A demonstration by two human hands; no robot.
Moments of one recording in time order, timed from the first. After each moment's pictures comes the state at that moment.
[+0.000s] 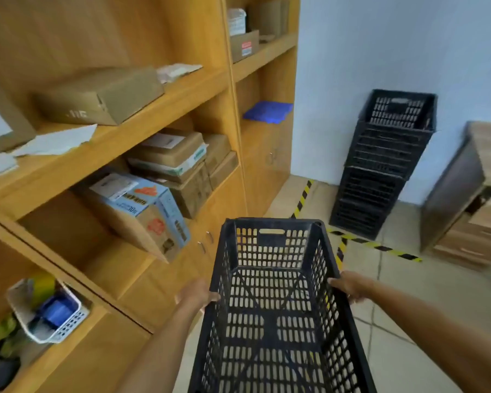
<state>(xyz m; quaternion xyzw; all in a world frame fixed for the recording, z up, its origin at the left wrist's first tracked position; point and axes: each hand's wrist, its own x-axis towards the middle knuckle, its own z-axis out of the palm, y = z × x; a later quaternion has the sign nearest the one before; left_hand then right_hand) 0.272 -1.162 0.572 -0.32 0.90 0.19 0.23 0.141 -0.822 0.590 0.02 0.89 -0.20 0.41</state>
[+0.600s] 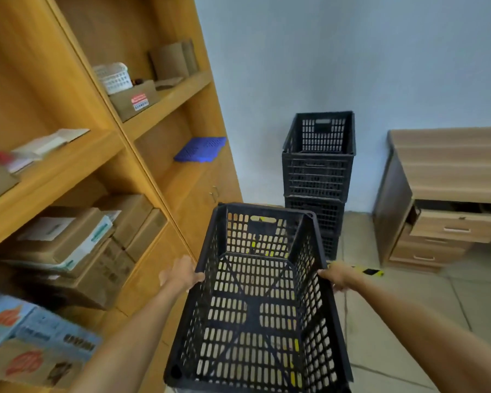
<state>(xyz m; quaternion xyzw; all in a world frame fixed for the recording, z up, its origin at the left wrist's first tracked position) -0.051 -1.009 0.660 -0.22 0.96 0.08 0.13 -0.093 -0.656 0.636 0.10 0.87 -0.34 0.35</state>
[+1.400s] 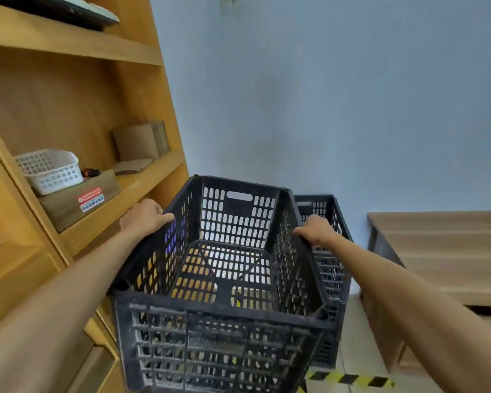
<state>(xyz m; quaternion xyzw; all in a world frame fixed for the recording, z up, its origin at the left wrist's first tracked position) -0.476 -1.109 0.880 -0.11 0.97 0.18 -0.09 -0.476 -0.726 0.809 0.07 0.94 -0.32 0.02</state>
